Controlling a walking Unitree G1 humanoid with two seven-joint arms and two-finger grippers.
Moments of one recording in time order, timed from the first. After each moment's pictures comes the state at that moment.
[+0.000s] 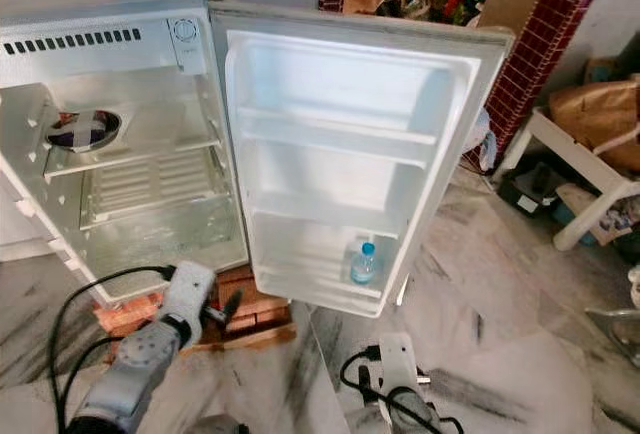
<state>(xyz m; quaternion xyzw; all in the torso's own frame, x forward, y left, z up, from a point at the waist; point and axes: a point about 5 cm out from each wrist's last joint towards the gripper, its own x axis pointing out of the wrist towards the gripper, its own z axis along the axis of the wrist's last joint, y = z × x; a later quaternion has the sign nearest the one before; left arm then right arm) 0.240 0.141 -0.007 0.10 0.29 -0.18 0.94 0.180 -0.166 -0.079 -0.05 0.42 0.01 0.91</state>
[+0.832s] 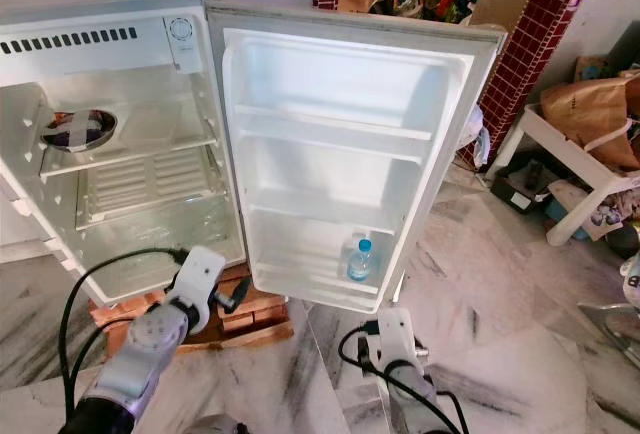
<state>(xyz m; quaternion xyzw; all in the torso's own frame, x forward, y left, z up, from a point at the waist) 0.257 0.135 0.011 0.13 0.21 -0.19 0.95 0.210 -0.166 -0.061 -0.05 0.36 0.00 0.93</state>
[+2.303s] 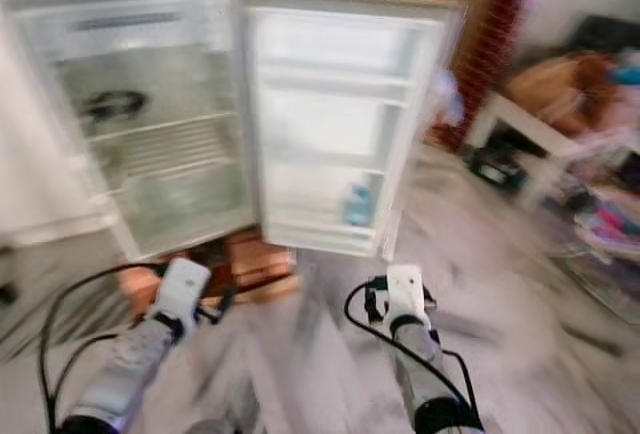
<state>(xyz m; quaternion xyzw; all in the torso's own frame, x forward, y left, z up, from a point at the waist) 0.251 0.154 0.011 0.11 0.21 -0.15 0.96 0.260 -0.176 -0.018 -0.06 0.23 -0.02 0.97</state>
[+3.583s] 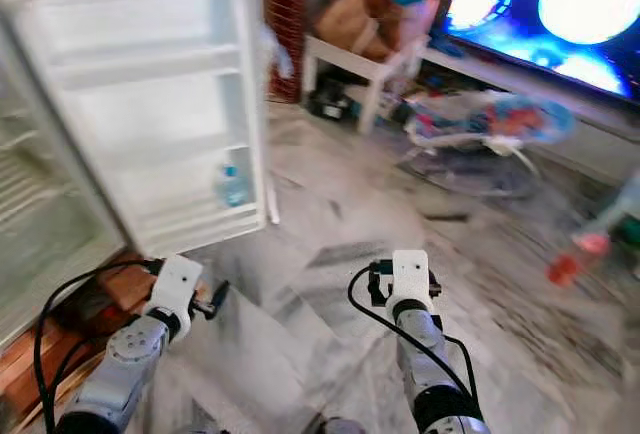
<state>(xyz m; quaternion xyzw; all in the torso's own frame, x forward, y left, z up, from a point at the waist) 0.250 0.161 0.005 0.12 0.21 -0.11 0.96 0.268 -0.180 -0.006 -0.05 0.20 -0.04 0.98</state>
